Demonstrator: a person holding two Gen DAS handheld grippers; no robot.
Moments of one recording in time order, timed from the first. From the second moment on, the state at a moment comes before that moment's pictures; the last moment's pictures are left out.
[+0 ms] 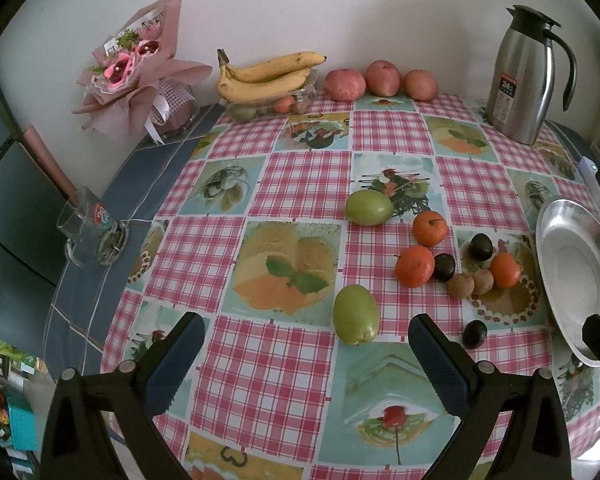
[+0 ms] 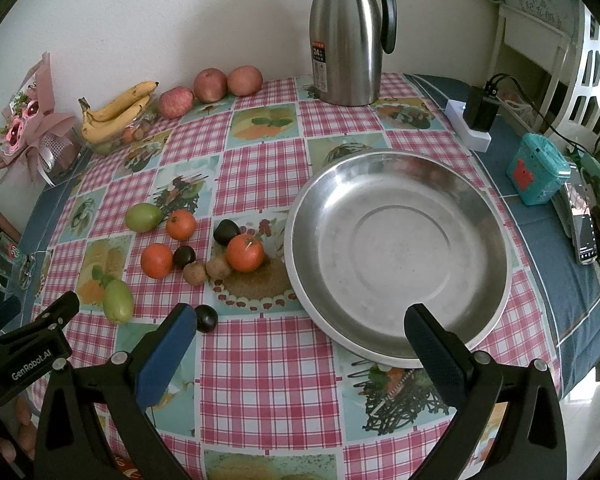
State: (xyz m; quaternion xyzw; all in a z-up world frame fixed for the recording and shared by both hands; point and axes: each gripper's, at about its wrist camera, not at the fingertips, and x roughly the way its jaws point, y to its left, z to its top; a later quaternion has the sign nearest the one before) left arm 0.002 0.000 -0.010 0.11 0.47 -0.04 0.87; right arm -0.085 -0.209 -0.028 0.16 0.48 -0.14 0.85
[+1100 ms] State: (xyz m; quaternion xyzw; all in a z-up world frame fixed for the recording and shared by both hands) left arm 0.001 0.001 -0.013 0.11 0.48 -0.04 0.87; right arm -0.085 -0.209 -0.030 0.16 0.48 -0.14 0.85
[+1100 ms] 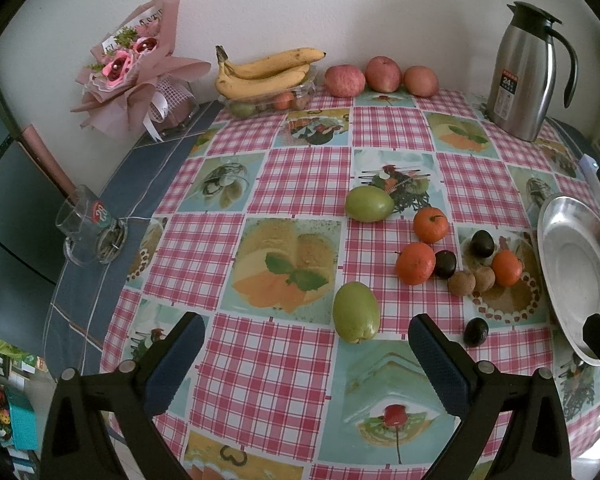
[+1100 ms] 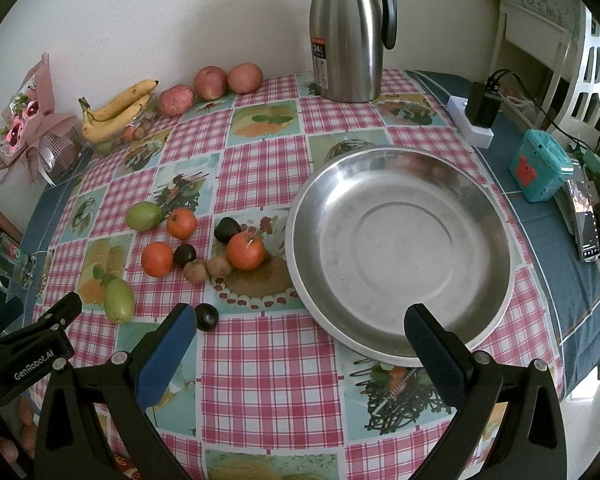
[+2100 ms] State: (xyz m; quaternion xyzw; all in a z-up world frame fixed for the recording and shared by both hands) left arm 0.022 0.008 -0.023 0.03 0.51 -0.07 0.85; right arm -0.064 -0.183 -0.035 0.15 0.48 -0.06 0.86
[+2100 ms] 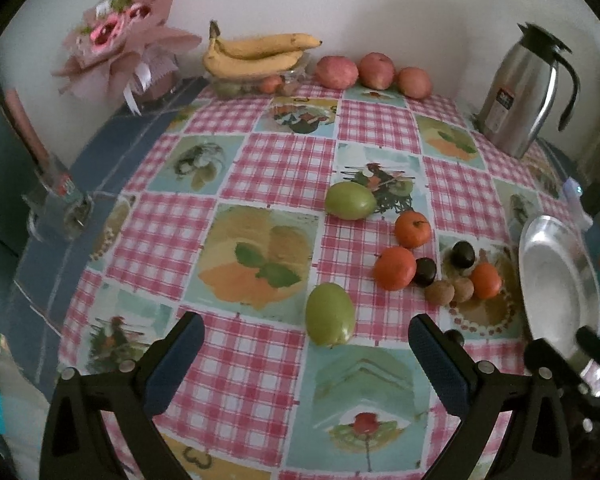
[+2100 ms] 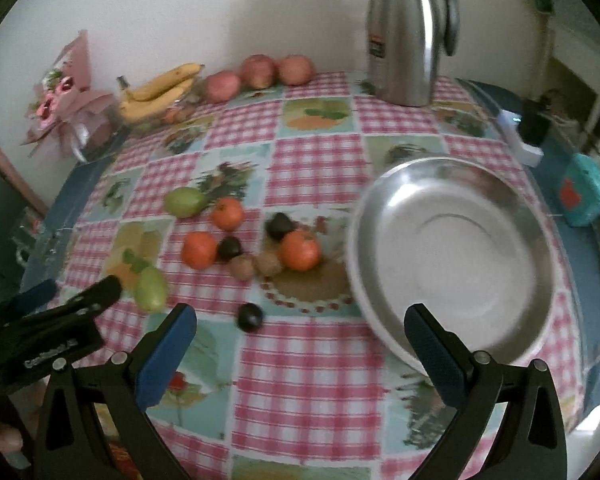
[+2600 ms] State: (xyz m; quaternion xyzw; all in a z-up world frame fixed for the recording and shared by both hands) left arm 0.052 0.025 -0.061 -0.06 0.56 -0.07 0.83; right arm -0.021 -0.162 -0.072 0.17 0.54 -0.01 0.83
